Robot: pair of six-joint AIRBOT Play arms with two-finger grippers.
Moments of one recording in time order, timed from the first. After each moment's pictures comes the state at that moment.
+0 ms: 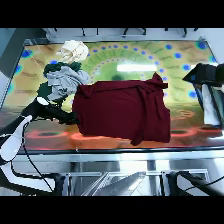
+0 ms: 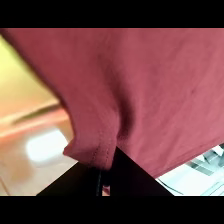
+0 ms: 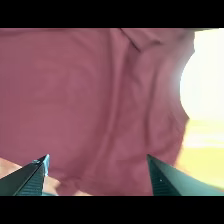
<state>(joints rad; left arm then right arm) 0.06 -1.62 1.03 0.93 -1.21 -1.16 -0.20 -1.18 1.70 -1.15 1.64 1.43</state>
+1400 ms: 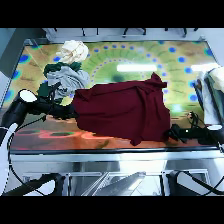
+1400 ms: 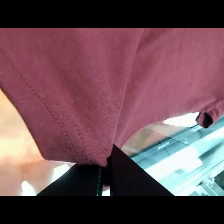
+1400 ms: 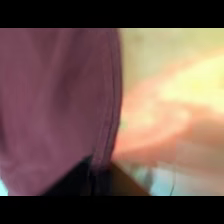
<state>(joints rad) 0.00 -1.29 1.03 0.92 -1.29 -1.31 -0.56 -1.22 0.50 -0.77 1.08 1.05</state>
